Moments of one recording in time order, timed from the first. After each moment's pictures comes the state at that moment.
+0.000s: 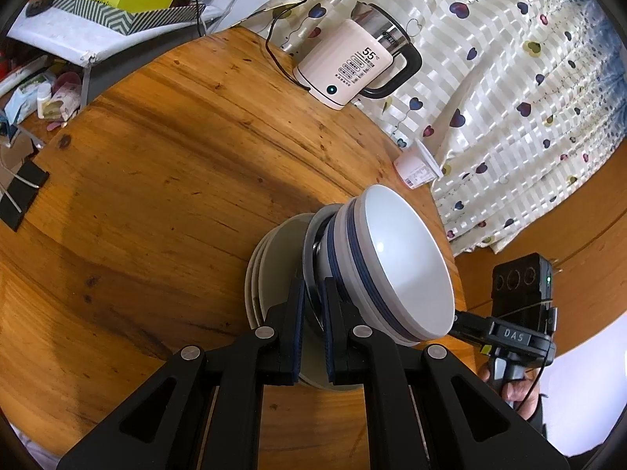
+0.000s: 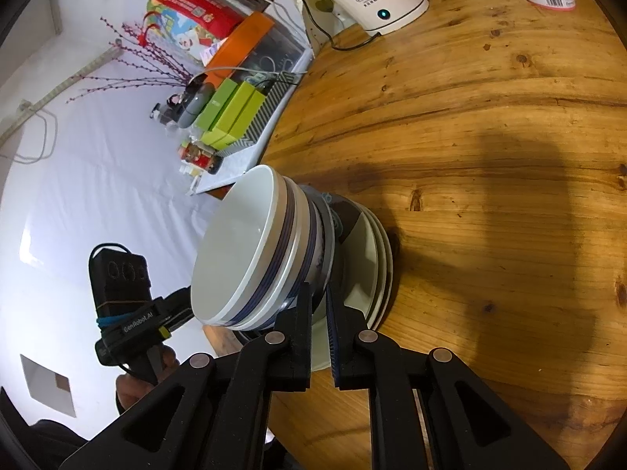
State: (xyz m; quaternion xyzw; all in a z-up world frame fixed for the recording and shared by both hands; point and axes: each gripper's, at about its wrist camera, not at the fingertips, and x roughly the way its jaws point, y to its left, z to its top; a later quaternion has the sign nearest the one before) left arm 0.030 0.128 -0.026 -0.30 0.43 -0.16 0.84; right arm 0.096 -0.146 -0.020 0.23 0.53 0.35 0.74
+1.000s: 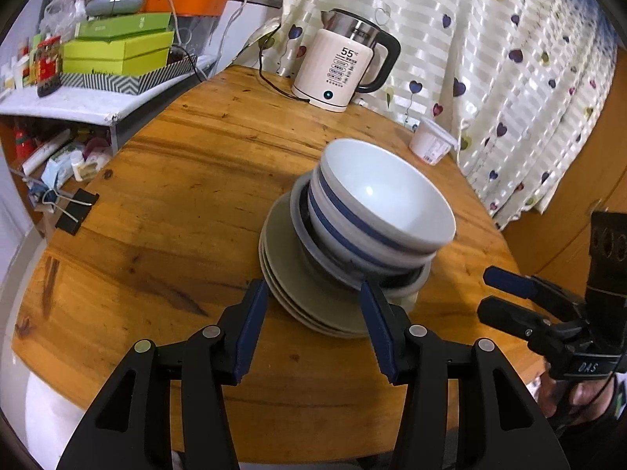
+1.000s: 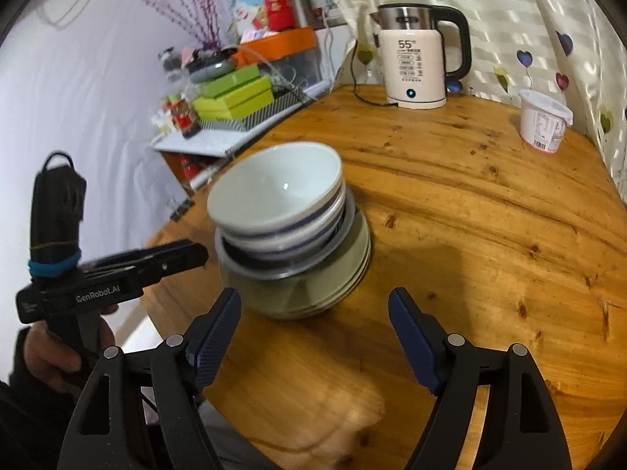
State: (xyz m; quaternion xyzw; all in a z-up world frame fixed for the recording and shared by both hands) left arm -0.026 0.085 -0.010 -0.15 0.40 -0.09 0.90; right arm 0.003 -0.122 0.023 -0.01 0.43 0.30 0.86
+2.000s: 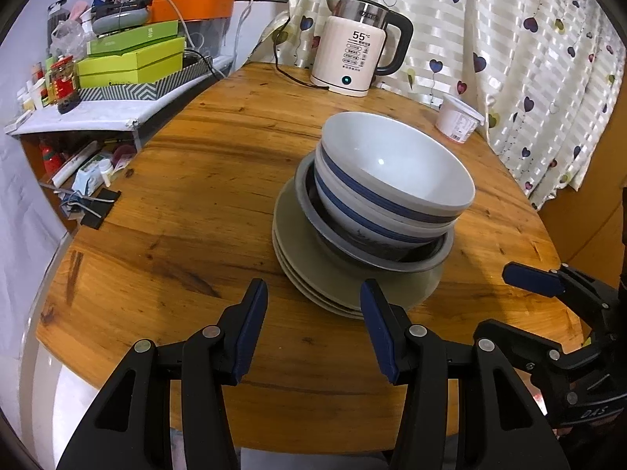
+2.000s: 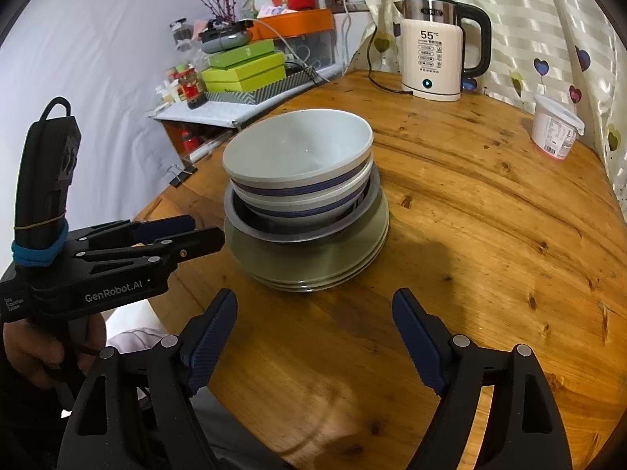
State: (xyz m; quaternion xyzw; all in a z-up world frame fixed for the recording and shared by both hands) left arm -0.028 0.065 -0.017 -0.10 0.42 -0.03 0.90; right arm -0.010 -0.103 0.009 -0.05 0.44 0.30 0.85
